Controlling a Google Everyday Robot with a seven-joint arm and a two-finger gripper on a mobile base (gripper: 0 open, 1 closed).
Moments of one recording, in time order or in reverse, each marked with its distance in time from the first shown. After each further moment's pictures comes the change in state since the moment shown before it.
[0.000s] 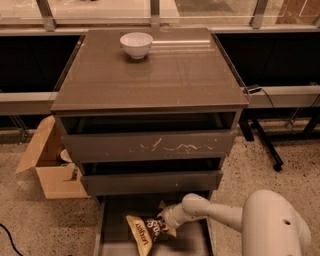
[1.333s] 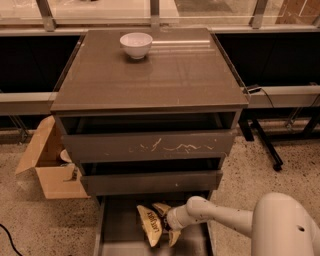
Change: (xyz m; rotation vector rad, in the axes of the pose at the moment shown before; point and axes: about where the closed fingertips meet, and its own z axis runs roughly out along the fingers) arm -0.006 0.008 -0.017 0.019 0.005 -0.003
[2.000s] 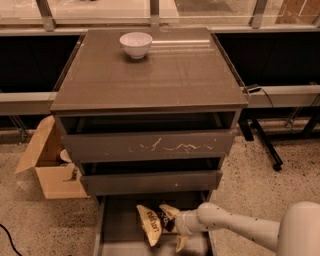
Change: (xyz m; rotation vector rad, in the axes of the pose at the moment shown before) arm -0.011 0.022 -0.049 0.053 0.030 0.005
